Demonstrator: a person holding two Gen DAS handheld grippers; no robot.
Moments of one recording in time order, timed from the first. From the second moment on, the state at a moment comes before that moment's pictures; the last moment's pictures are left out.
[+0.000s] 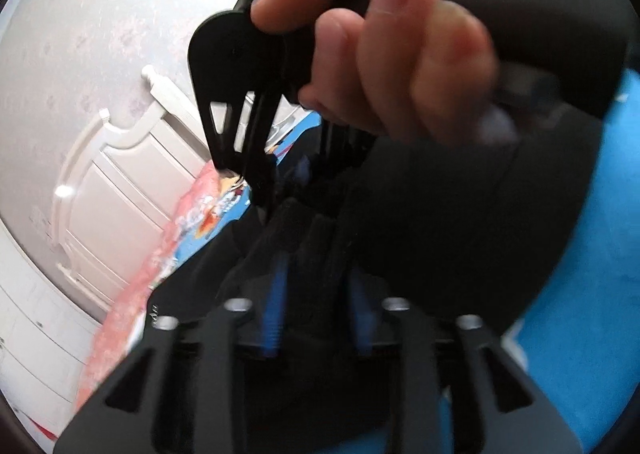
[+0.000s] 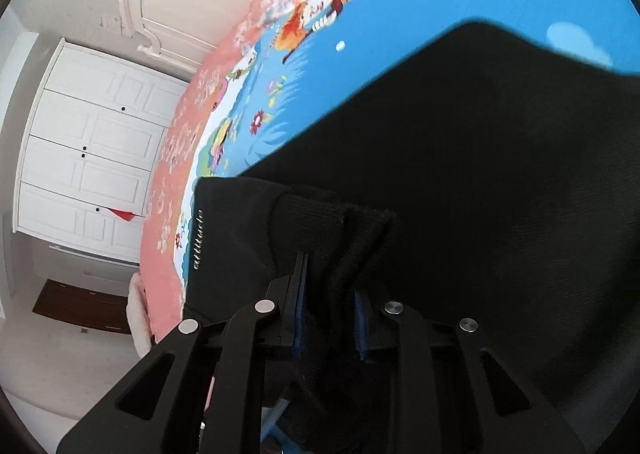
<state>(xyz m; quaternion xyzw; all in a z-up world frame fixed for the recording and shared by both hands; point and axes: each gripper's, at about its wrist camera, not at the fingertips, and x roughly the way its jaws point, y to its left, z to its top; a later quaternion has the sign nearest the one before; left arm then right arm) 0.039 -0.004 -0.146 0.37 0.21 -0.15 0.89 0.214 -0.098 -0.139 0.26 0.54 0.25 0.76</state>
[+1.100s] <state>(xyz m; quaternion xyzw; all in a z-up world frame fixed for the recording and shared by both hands) 0.052 0.228 -0.124 -0.05 0.40 -0.06 0.91 0.131 0.014 -0.149 -0.08 0.42 0.13 0.89</state>
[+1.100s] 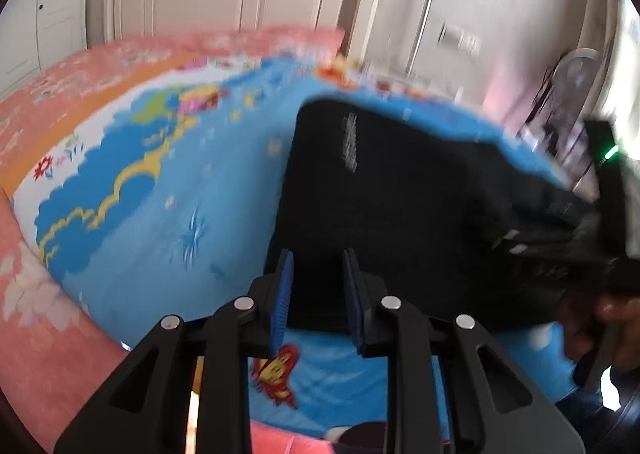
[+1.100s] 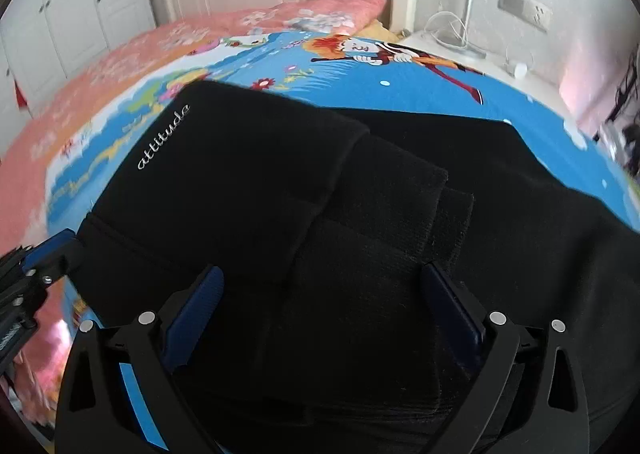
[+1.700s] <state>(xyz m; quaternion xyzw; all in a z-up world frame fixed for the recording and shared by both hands) 0.213 0.188 -0.105 0.05 0.44 -0.12 0.89 0.124 0.015 -0.156 -0.08 0.42 0.13 0.89</state>
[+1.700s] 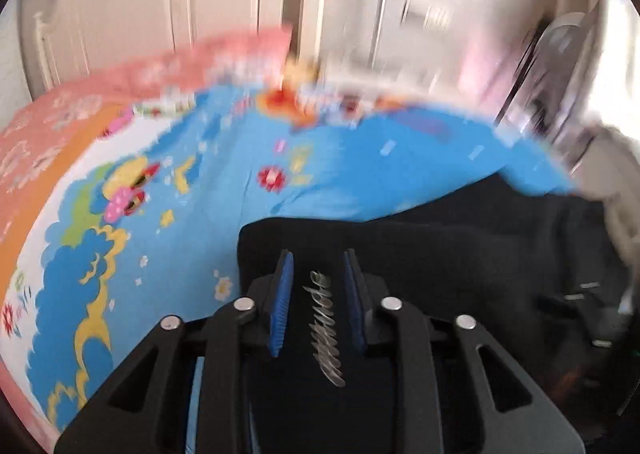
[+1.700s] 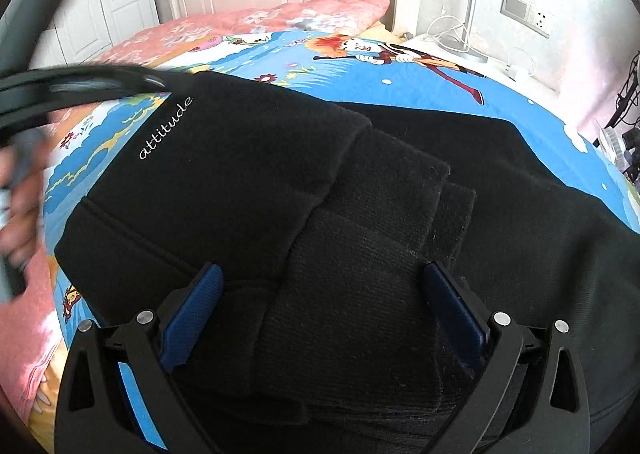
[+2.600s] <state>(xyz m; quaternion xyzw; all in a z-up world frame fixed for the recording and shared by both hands) 0.225 0.086 -0.119 0.10 0.46 -0.21 0.86 0.125 0.010 -0.160 -0.06 0.43 0.13 0.89</state>
